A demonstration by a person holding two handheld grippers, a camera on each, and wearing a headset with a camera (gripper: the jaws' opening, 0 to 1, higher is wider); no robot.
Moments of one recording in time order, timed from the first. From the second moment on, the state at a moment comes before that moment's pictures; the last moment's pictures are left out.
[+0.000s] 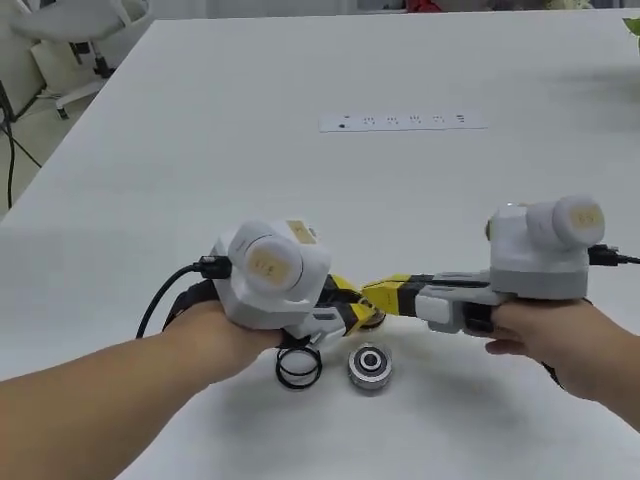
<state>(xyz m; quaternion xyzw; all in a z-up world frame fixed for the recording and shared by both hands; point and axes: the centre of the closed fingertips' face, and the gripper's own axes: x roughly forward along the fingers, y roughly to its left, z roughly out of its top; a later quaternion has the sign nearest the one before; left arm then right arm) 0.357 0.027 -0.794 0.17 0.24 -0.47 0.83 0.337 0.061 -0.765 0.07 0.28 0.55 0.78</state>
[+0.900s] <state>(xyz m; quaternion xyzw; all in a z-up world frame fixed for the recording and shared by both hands) 0.357 0.027 -0.794 0.17 0.24 -0.47 0.84 0.349 0.014 -0.803 -0.01 0.29 0.52 0.80</state>
